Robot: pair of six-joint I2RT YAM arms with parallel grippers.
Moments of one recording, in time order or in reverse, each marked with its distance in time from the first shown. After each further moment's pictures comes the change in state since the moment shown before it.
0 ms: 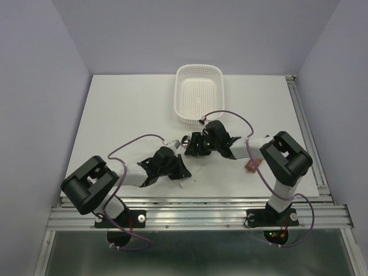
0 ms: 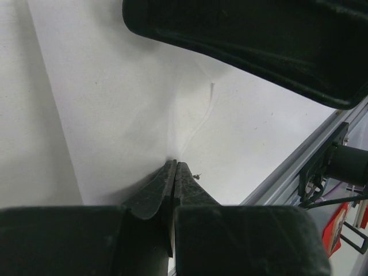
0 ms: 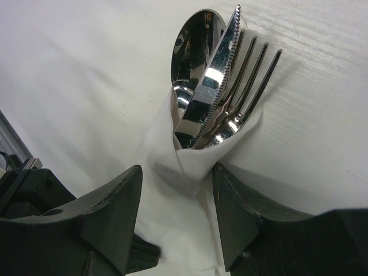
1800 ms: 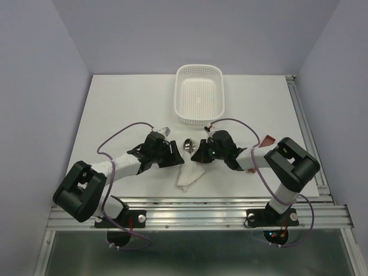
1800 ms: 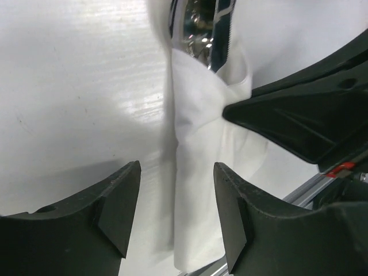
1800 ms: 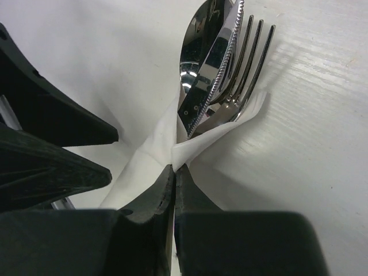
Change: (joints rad) left arm 0.200 -0.100 0.161 -0.349 0.009 0.160; right arm 0.027 -0.084 -0.217 0.254 0.021 0.030
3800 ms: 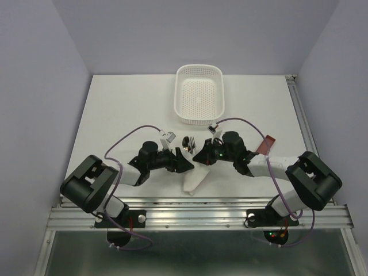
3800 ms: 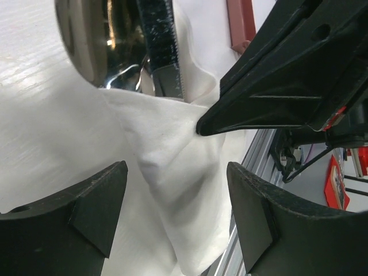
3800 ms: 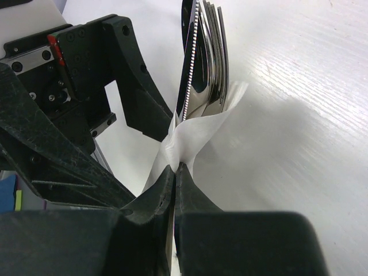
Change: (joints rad) left arm 0.000 0.101 -0.253 0.742 0.340 0.054; right arm 0.000 -0.246 -0.102 0.010 -0.101 -0.059
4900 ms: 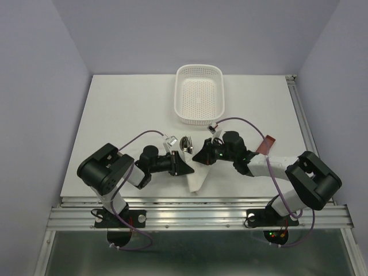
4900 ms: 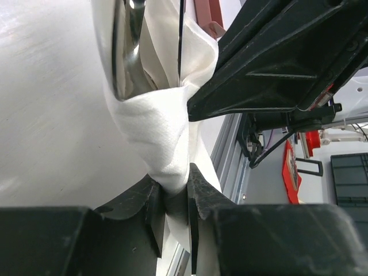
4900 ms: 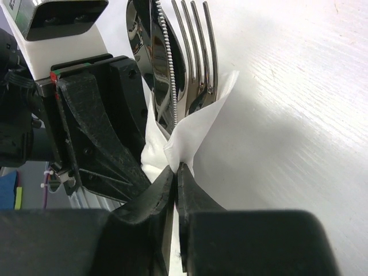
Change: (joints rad) left arm -0.014 0.220 -0.049 0.368 0.134 -0.174; right arm -0.002 0.008 0.000 0.023 -0.025 -0.010
